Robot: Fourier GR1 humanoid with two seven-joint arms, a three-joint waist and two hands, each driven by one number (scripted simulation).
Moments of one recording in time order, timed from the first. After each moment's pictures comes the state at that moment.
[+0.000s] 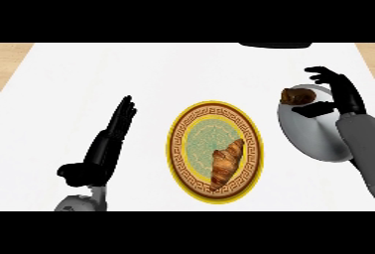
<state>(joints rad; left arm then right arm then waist) -0.07 0.08 -0.20 -1.58 0.05 0.06 -0.08 -0.71 -0.46 -0.09 -0.52 0.47 -0.19 -0.23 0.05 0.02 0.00</state>
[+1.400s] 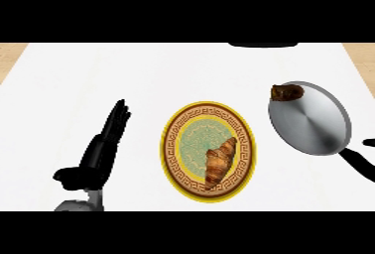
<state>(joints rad) -0.03 0.07 -0.16 -1.57 0.03 0.06 -0.11 -0.54 -0.69 -0.41 -0.37 0.09 0.45 -0.70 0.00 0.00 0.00</state>
